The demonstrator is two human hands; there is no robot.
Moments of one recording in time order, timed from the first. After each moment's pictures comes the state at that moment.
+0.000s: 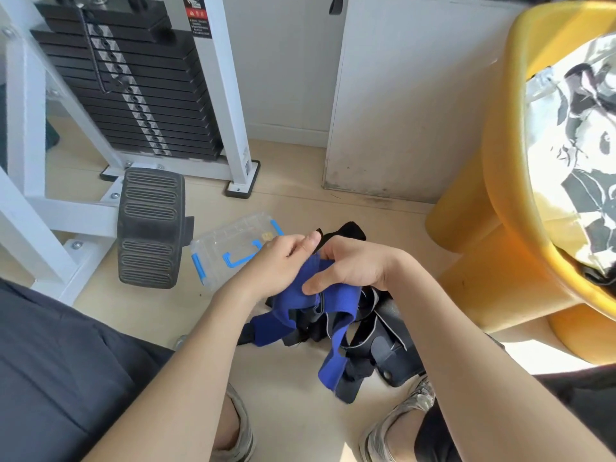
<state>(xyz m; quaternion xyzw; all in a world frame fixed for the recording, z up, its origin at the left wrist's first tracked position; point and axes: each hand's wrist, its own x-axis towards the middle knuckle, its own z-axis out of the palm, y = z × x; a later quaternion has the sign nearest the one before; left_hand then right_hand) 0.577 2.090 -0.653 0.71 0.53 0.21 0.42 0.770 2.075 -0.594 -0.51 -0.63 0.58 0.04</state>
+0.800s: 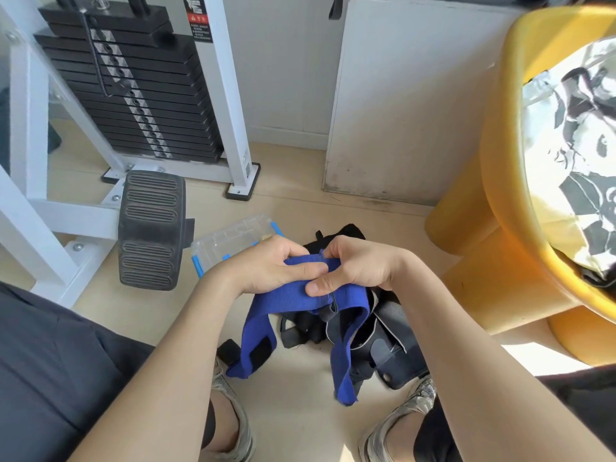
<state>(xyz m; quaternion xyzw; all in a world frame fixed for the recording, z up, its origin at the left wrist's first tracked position) 0.558 2.086 -0.611 0.70 0.46 0.09 0.55 0.783 2.078 -0.597 -0.50 -0.63 0.59 0.06</state>
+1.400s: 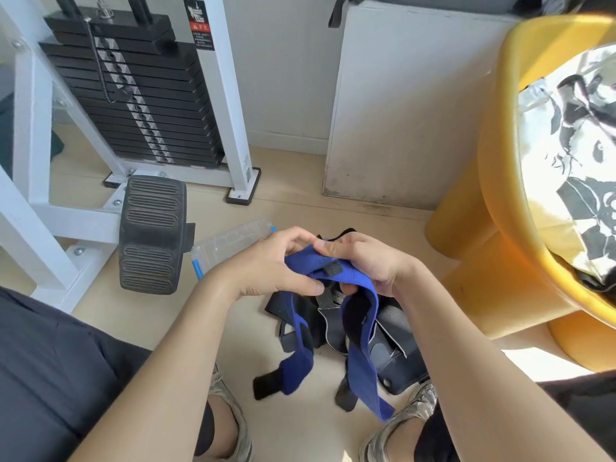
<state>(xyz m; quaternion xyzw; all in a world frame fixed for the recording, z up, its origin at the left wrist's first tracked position) 0.558 2.083 -0.599 0.69 0.46 0.15 0.54 0.786 2.079 -0.604 -0.48 -0.51 0.68 0.21</state>
